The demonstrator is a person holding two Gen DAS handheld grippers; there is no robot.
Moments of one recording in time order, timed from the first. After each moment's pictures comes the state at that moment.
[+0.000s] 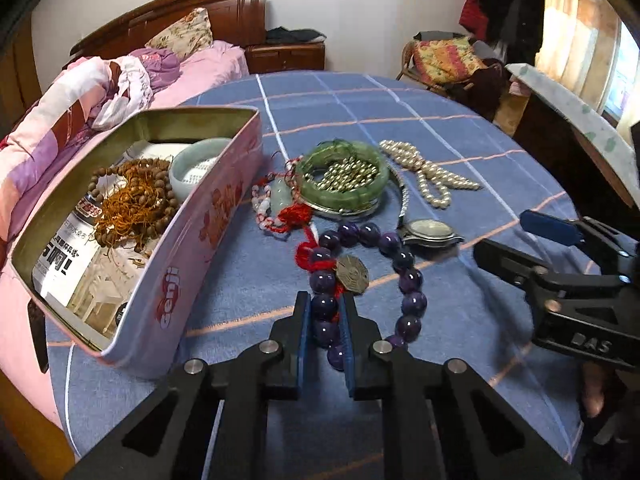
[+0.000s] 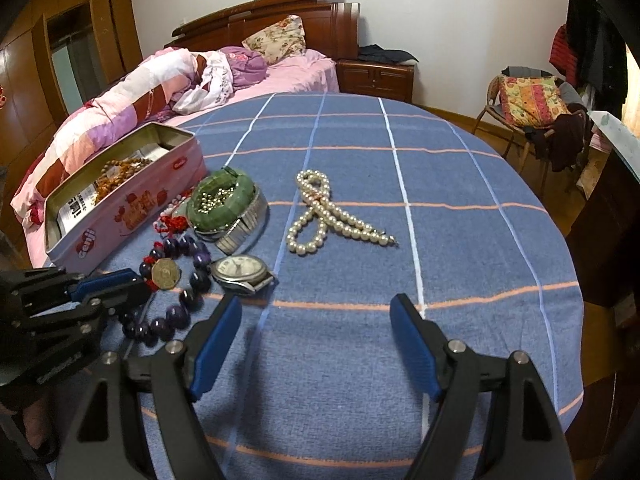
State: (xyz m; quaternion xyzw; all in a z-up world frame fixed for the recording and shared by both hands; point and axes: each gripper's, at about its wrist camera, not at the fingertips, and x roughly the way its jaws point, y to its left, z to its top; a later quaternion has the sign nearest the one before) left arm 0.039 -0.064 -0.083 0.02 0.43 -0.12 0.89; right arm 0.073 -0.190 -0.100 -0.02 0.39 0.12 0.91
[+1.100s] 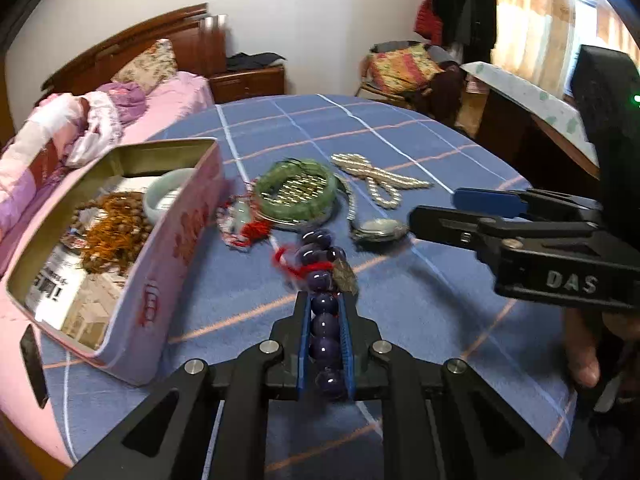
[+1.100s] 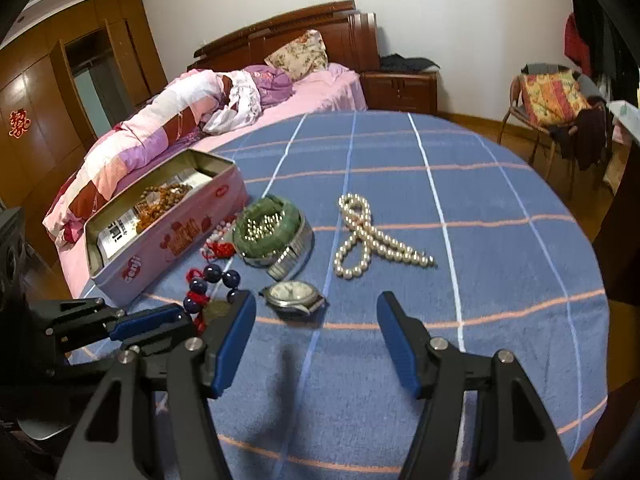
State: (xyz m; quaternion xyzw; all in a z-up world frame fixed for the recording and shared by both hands) left arm 0.026 -0.071 -0.079 0.05 0.39 -0.19 0.90; right arm 0.071 -0.185 -0.087 0.03 0.37 0.18 0.91
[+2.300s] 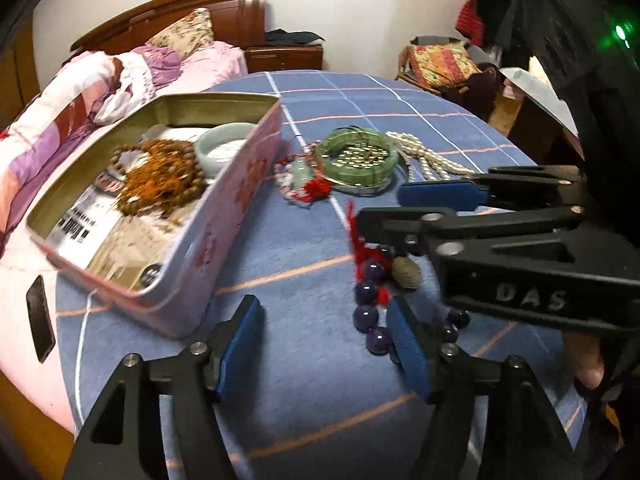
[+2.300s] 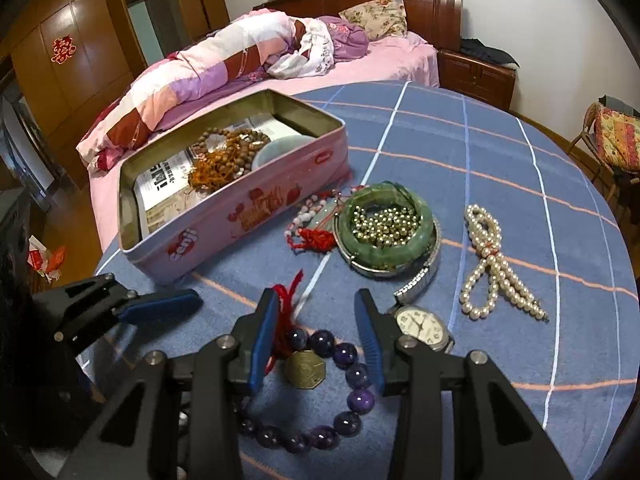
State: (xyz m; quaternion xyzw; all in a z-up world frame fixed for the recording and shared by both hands) left arm 0.020 -0.033 -0.090 0.01 0.43 -0.12 0.89; right arm 0.094 -0.106 -0.091 -0.06 0.42 0.28 0.86
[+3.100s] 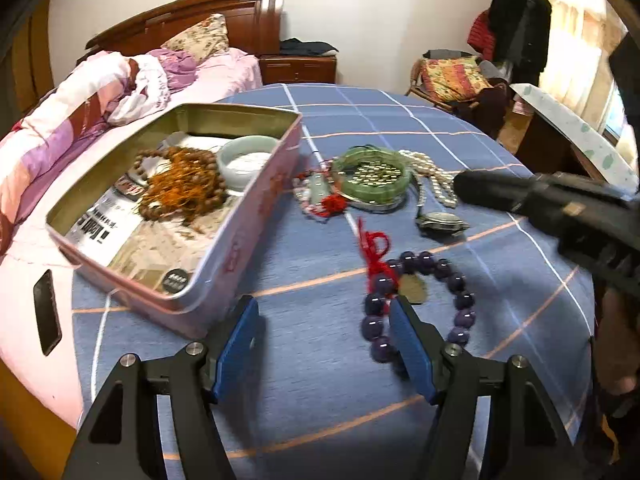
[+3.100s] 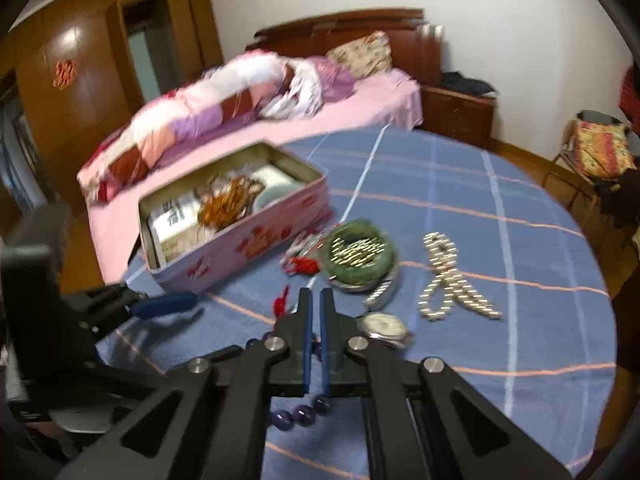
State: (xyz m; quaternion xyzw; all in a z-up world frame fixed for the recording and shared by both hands) left arm 0.020 -0.034 -0.081 0.01 0.42 -0.11 0.90; right arm 0.060 -0.136 -0.053 -0.04 0.35 0.25 0.90
